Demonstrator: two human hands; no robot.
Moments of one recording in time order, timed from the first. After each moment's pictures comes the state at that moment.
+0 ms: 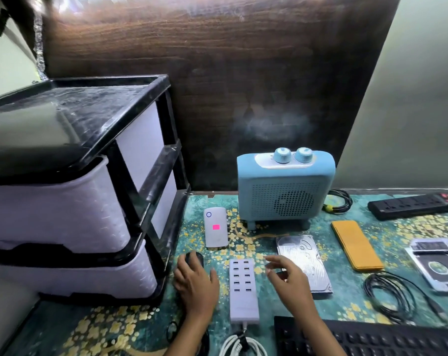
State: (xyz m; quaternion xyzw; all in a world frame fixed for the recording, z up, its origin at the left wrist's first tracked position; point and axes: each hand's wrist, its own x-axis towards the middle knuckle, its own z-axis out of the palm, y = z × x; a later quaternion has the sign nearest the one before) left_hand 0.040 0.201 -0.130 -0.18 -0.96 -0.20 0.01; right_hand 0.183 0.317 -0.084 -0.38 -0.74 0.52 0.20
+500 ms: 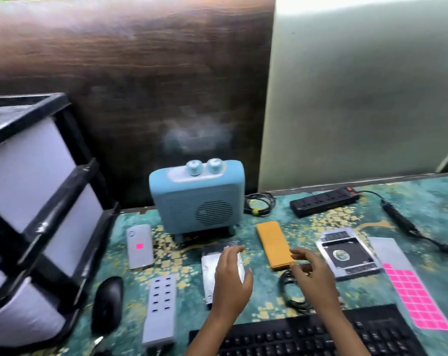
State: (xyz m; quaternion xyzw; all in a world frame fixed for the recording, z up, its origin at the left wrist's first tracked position) left_hand 0.195 0.348 -0.084 -0.45 -0.78 -0.42 -0.10; right_hand 0.337 0.443 -0.062 -0.48 -0.71 0.43 0.30
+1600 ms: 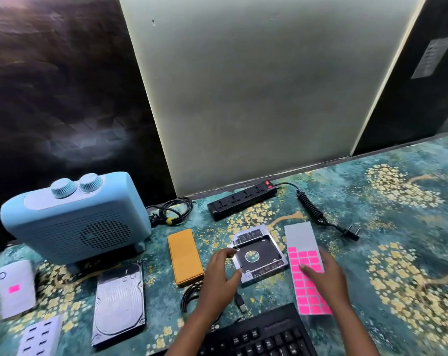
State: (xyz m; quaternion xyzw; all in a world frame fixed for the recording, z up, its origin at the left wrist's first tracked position) left_hand 0.336 0.492 -0.086 -0.48 -0.73 -0.39 -0.28; right_hand 0.536 0.593 -0.097 -0.64 -0.57 0.42 0.29
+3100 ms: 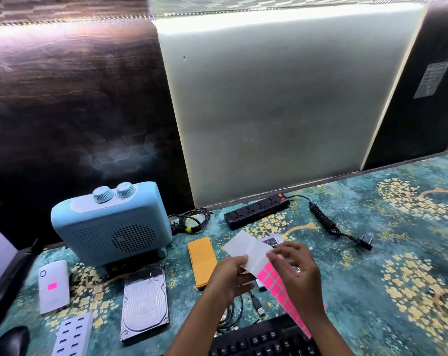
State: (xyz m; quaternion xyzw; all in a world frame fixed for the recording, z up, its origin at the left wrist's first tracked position) left_hand 0.323 0.487 -0.031 -0.10 -0.63 -0.49 -0.60; right_hand 0.461 0.525 -0.049 -0.38 -0.67 0.39 0.50
